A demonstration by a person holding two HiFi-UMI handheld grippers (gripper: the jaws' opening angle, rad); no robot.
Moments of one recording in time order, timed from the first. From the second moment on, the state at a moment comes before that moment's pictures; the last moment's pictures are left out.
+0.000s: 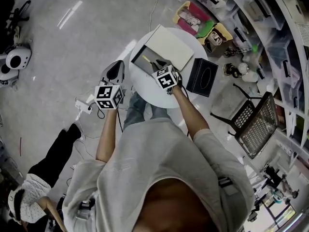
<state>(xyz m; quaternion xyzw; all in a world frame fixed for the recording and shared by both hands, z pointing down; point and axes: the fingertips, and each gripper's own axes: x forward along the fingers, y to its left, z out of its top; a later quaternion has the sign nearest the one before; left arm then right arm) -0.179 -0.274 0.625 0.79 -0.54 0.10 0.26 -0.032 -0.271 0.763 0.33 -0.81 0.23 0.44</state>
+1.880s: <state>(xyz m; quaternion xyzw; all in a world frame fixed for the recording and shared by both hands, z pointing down) -0.143 -0.302 0.462 0.83 -0.56 0.02 0.08 0.072 -0.321 0.488 0.51 -0.85 0.04 0.14</state>
